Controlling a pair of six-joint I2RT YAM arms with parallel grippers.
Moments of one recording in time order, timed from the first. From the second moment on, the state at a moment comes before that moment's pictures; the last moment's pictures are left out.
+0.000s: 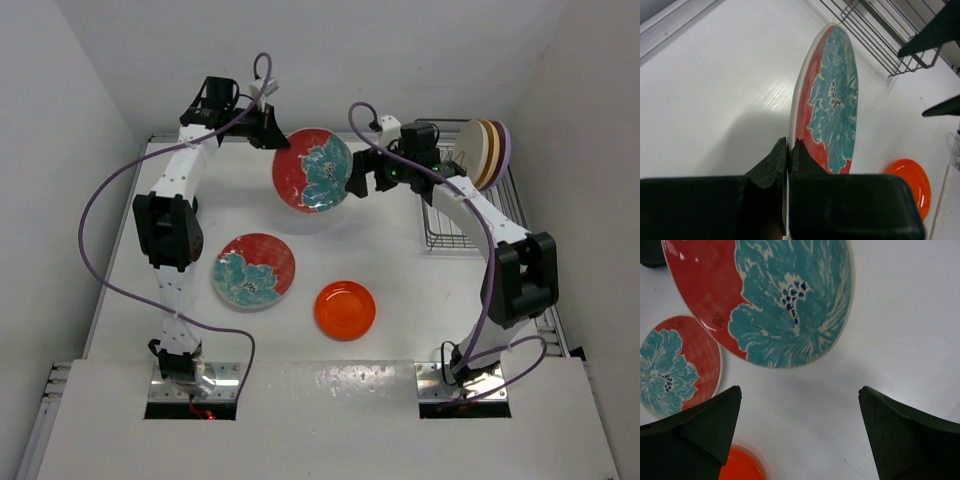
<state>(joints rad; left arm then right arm) -0.11 2.20 2.21 -0.67 0.88 0.15 0.31 1.70 1.37 -0.28 -0.38 0.01</state>
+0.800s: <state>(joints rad) -0.24 2.16 2.21 -0.80 0.93 0.16 0.19 1.96 1.40 0.00 -0.77 0.22</state>
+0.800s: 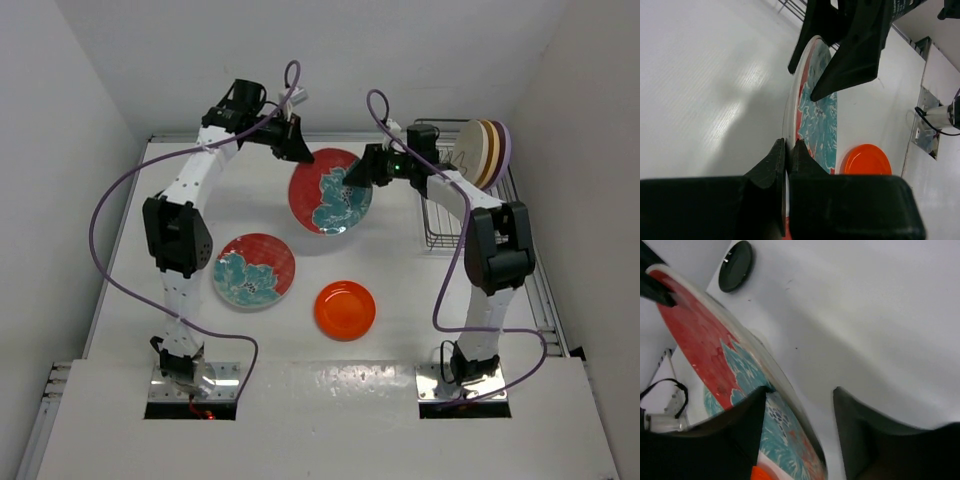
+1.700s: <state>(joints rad) -0.17 2.06 2.27 -0.78 0.19 0.28 0.20 1.60 1.35 -0.22 -0.24 0.15</state>
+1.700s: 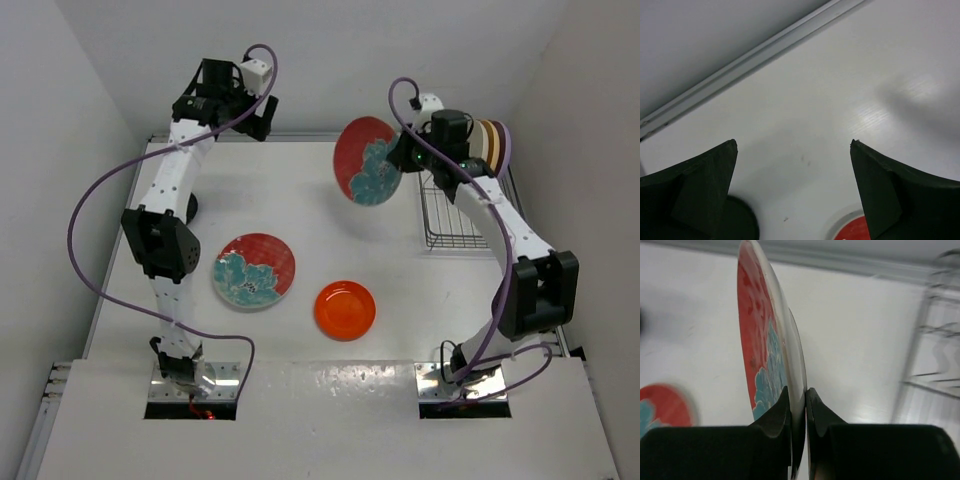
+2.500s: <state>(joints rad) -0.07 2.01 1.92 -0.88 0.16 0.47 0.06 1.93 1.54 0.01 0.54 -0.47</state>
